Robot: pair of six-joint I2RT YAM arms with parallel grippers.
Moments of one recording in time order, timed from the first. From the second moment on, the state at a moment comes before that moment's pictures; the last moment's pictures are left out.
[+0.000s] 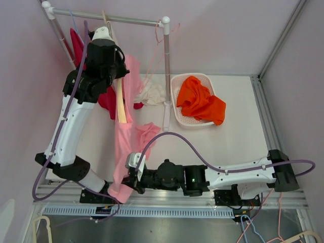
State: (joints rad) left arm -0.49 1.54 2.17 -1.00 -0.46 -0.47; right arm 1.63 1.41 1.13 0.24 0.12 0.10
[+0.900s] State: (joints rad) left arm -0.49 0.68 1.71 -1.21 0.14 -0.39; right arm 1.04 1.33 1.02 -0.12 0.36 0.40
